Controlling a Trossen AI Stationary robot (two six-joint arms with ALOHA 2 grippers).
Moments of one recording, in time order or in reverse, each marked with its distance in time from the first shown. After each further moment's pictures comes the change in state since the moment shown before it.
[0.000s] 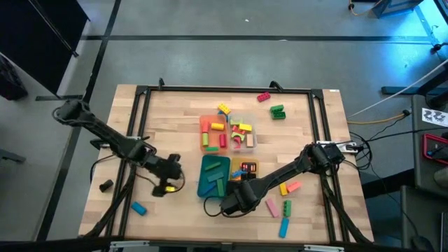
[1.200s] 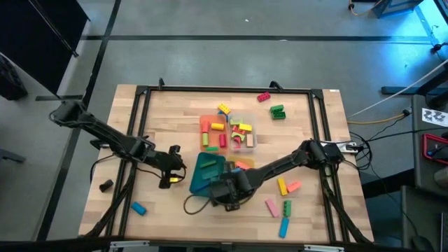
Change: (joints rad) left arm 0.088 -0.059 -0.150 0.167 -0.132 0.031; right arm -0.076 0.000 0.014 0.405 -0.026 -0.322
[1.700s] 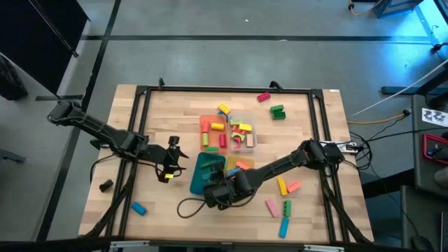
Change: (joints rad) left arm 0.014 -0.132 0.114 -0.121 -0.155 0.253; right arm 0.003 0.001 -0.017 0.230 0.146 -0.226
